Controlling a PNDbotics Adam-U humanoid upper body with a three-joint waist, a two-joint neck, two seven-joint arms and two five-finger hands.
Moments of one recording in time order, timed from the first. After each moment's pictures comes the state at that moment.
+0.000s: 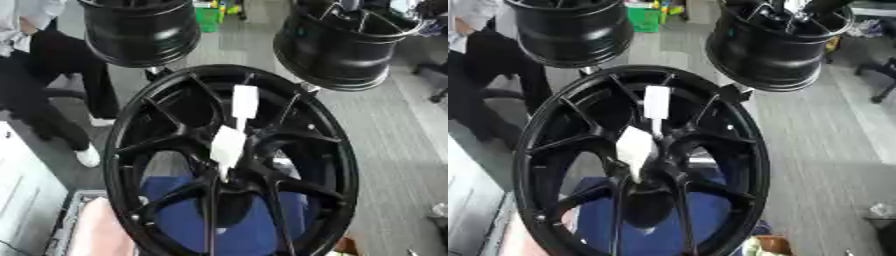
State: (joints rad) left arm -0.47 0.76 0.09 -1.92 0.10 0.19 0.49; right arm -1.11 -0.91 0.54 -1.62 0.39 0.37 0.84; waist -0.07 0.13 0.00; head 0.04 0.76
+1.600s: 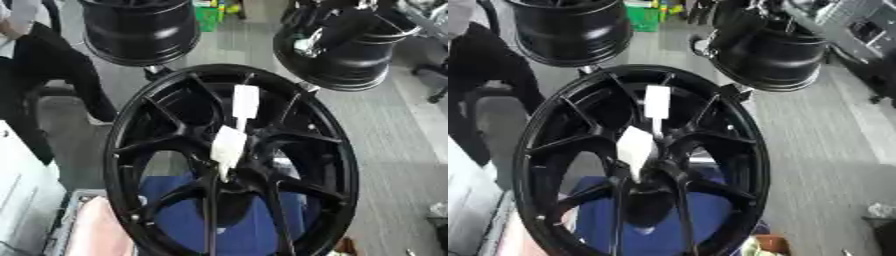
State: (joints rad) left arm -0.47 0.76 0.07 -1.91 0.11 0.19 0.47; right arm -1.20 -0.72 0.74 -1.54 0.35 0.43 0.79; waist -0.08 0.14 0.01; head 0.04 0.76
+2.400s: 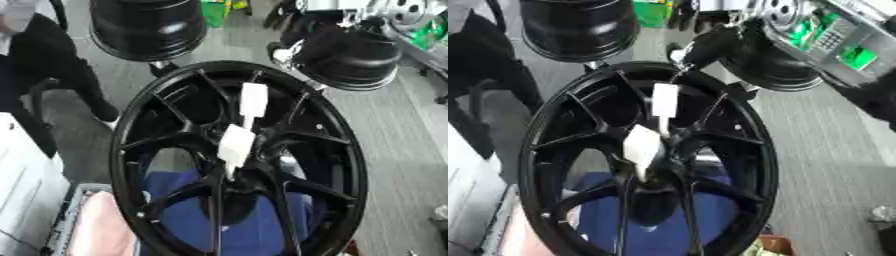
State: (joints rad) left arm -0.47 0.76 0.07 -1.90 0.12 0.19 0.47; right arm -1.19 -0.70 0.79 -1.65 0.29 0.54 0.68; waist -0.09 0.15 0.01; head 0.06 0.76
